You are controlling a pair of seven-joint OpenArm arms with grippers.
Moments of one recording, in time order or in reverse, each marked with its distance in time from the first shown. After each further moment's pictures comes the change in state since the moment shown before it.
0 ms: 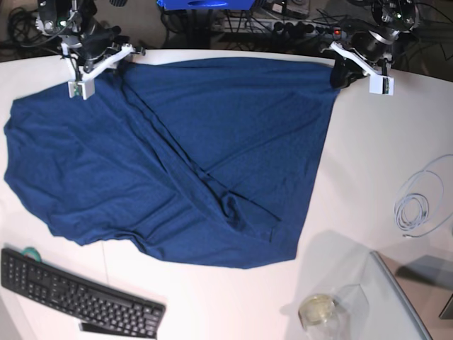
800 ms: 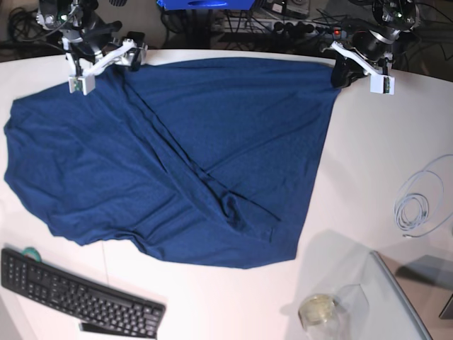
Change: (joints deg) left arm 0.0 0.0 -0.3 0.0 0.0 0.0 0.0; right arm -1.5 -0.8 0.4 2.8 -0.1 0.0 -0.2
